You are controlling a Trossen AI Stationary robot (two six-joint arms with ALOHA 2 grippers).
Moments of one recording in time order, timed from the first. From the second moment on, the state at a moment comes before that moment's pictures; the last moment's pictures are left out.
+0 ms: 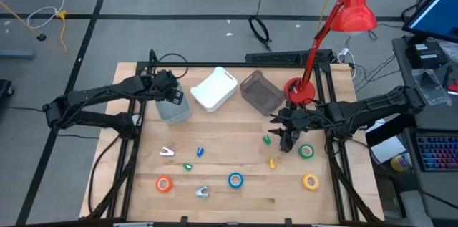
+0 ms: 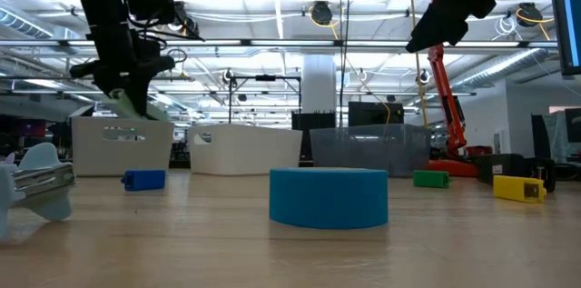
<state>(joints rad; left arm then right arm) 0.49 1.08 0.74 -0.84 -0.34 -0.73 0.18 1.02 0.77 -0.45 0.23 0.36</state>
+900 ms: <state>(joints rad) 0.28 1.28 0.74 -0.89 -0.51 -1.44 0.18 1.02 0.77 -0.45 0.24 0.35</state>
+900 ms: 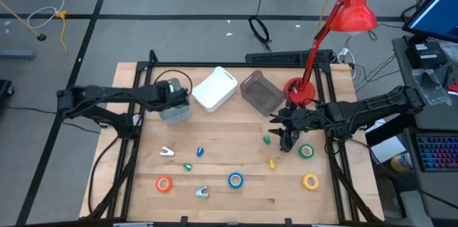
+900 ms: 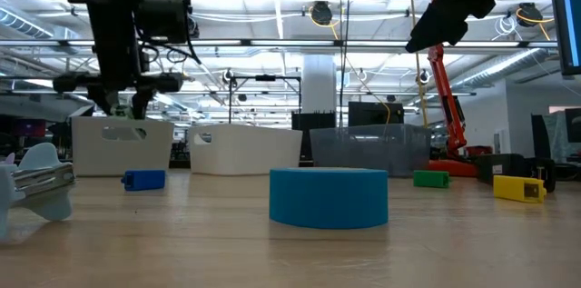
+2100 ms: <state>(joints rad) 0.20 1.30 0.74 -1.03 -0.50 -1.63 0.18 1.02 0.77 -0.45 0.23 0.35</state>
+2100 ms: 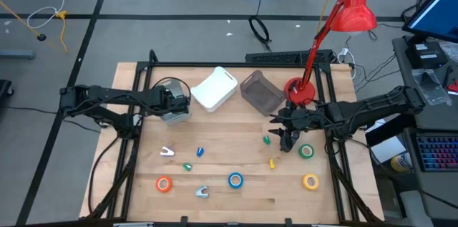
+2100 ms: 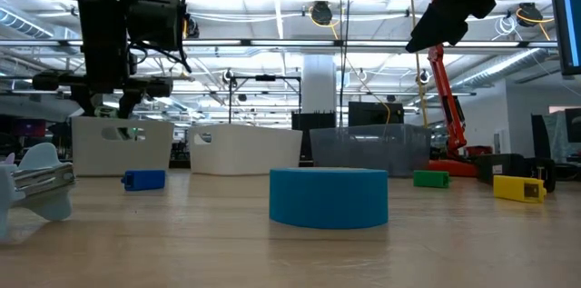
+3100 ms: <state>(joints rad) 0.20 1.23 0.74 -1.02 -0.49 -1.64 0.18 1.02 0.77 -0.45 0.23 0.35</state>
